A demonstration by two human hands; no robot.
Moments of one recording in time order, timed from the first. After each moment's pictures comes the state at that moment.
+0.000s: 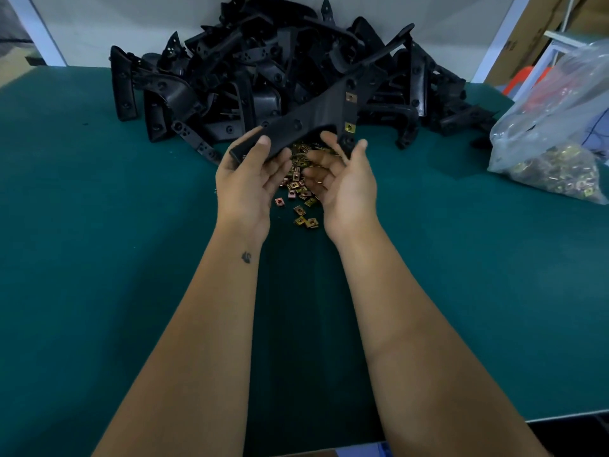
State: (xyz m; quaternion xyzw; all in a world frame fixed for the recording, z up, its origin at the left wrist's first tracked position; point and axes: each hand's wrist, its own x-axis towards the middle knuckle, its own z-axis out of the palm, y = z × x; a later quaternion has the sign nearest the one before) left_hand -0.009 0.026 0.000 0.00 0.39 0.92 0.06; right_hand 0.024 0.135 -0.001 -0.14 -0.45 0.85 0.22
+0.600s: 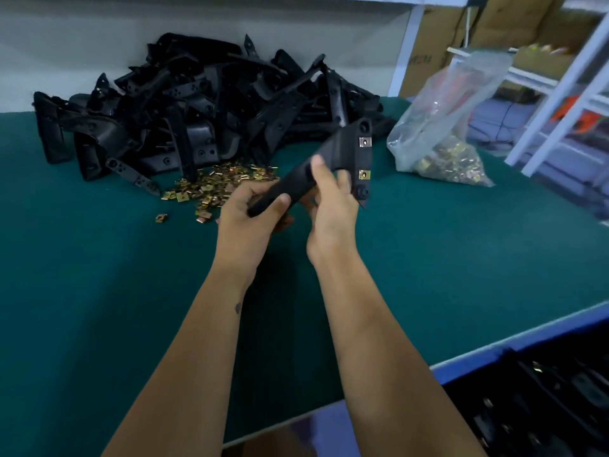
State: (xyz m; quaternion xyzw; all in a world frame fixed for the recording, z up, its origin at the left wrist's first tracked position) left_hand 0.057 0.063 0.001 0.19 0.62 0.75 0.08; right_hand 0.090 0.155 0.024 -0.19 -0.43 0.82 0.34
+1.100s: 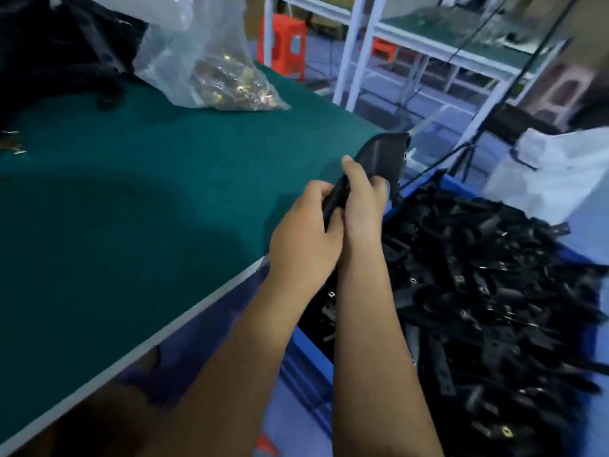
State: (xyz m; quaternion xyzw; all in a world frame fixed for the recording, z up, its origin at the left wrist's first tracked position) left_hand 0.303 0.222 -0.023 0.46 0.69 0.53 0.16; right_hand 0.342 0.295 0.003 -0.46 -0.40 0.59 0.53
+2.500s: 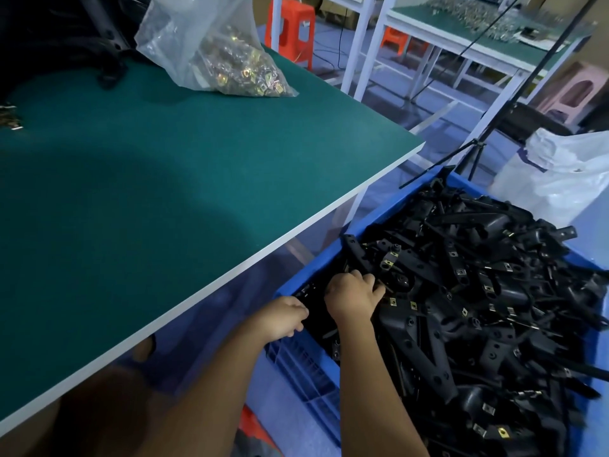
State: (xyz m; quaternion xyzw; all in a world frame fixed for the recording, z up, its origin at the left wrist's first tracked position) left_hand 0.282 0.192 -0.180 0.34 0.71 0.25 0.56; right_hand 0.397 0.282 -0.166 -0.65 -0.75 0.12 -0.07
